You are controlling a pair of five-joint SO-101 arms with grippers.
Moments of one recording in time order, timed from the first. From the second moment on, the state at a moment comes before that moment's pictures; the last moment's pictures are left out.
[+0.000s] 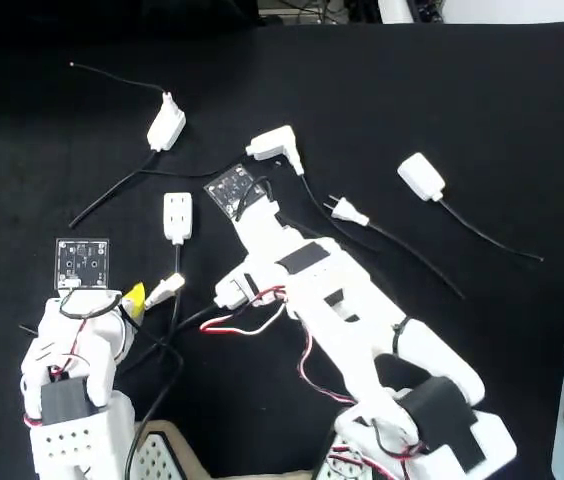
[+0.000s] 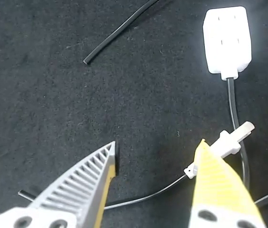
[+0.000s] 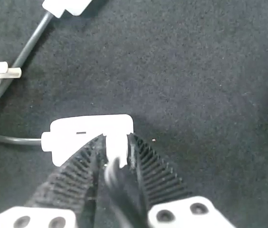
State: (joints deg) left arm -17.7 -103.6 93.4 60.6 -14.3; right arm -31.2 -11.3 49.0 39.6 9.3
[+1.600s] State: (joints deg) left arm -17.7 -103.6 94.5 60.6 -14.3; right arm -18.5 -13.3 9.4 45.7 9.6
